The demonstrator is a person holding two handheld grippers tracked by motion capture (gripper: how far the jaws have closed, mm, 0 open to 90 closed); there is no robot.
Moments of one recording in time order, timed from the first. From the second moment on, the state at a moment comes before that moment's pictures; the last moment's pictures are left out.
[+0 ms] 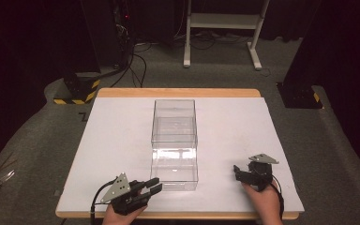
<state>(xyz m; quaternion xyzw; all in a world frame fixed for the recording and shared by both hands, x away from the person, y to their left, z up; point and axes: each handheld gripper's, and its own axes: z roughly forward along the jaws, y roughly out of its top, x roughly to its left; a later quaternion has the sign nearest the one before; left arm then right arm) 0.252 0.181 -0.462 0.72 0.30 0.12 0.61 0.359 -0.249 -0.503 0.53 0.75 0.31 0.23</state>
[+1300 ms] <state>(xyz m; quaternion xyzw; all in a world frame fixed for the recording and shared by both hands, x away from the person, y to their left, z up) 0.295 0.225 -0.440 0.69 0.37 0.20 0.59 0.359 -0.249 -0.503 0.53 0.75 0.31 0.23</state>
